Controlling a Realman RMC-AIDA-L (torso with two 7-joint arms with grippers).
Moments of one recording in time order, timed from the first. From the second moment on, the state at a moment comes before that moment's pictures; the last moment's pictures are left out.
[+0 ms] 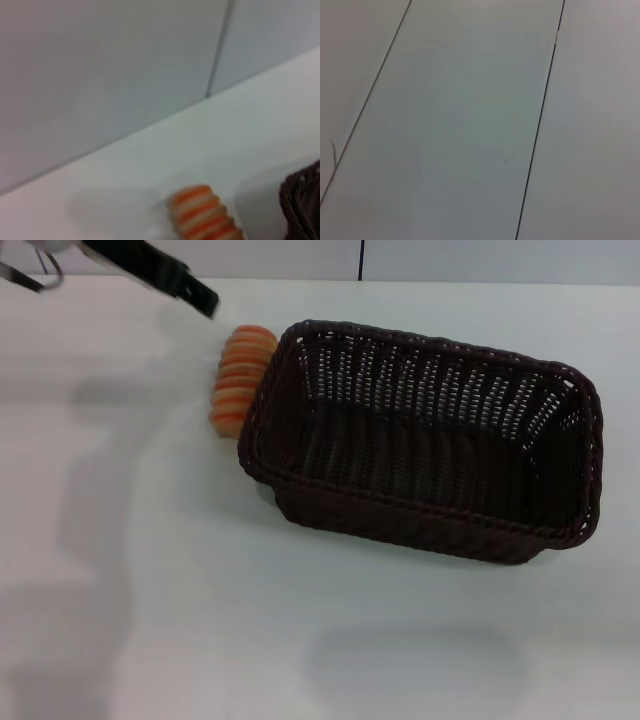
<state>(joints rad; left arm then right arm) -0.89 -2.05 0.97 1.23 2.79 1.50 -2.59 -0.58 1.85 1.23 1.05 -2.92 -1.44 -0.03</state>
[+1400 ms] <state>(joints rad) -0.94 -2.07 1.16 0.87 2.71 1.33 -2.61 -0.62 1.82 1.21 1.19 -2.92 -1.36 -0.08</state>
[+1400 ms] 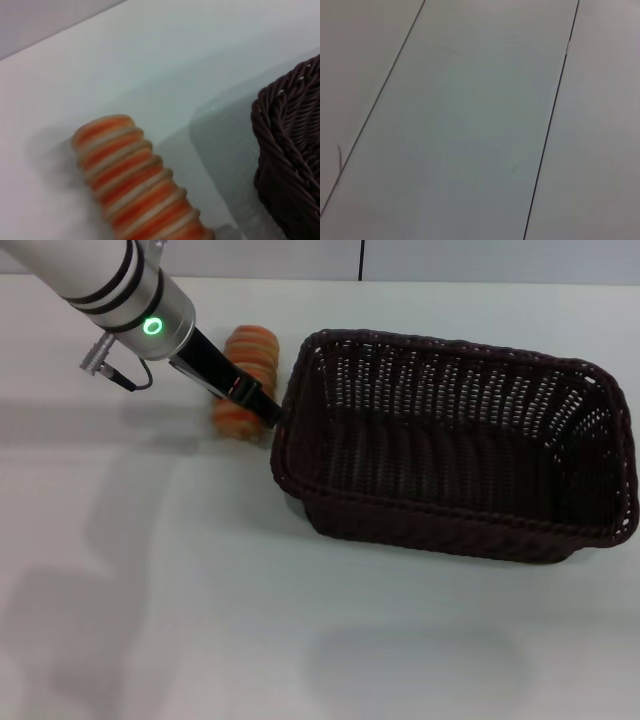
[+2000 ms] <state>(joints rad) -0.98 -2.06 1.17 0.88 2.72 1.26 -2.64 -0.62 1.81 1.20 1.21 -2.92 -1.37 -0.08</state>
